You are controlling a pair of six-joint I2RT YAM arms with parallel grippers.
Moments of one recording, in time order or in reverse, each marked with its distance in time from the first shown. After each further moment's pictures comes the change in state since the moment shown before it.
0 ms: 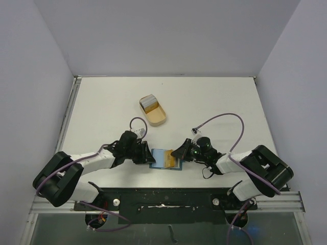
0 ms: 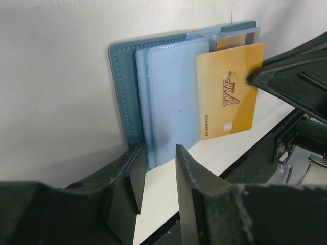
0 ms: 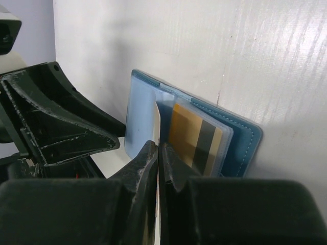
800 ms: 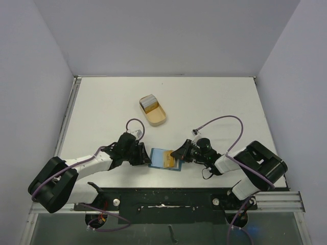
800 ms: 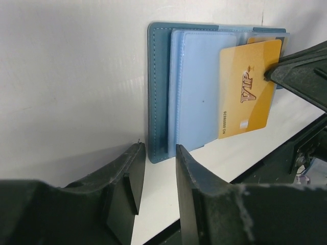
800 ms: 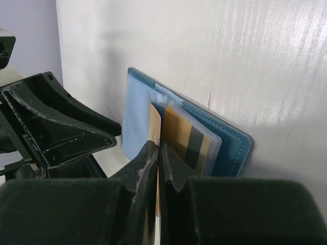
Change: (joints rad) left arm -0.005 -0.085 -0.016 -0.117 -0.105 0.011; right arm -0.006 0.100 -0.022 0.121 -0.013 0.063
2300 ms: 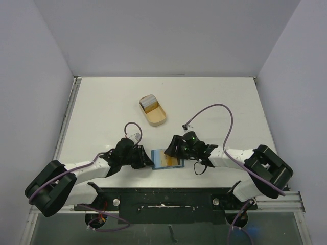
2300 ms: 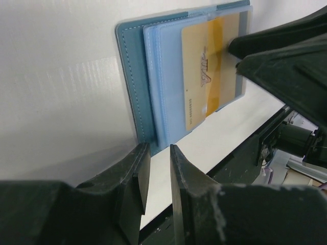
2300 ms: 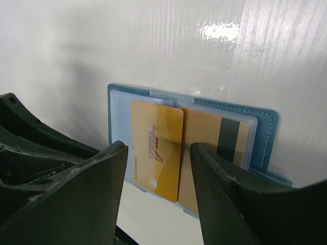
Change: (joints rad) left arm -0.038 -0.042 -0.128 0.223 0.055 -0.160; right arm 0.126 -0.092 0.272 -0.563 0.230 -0.140
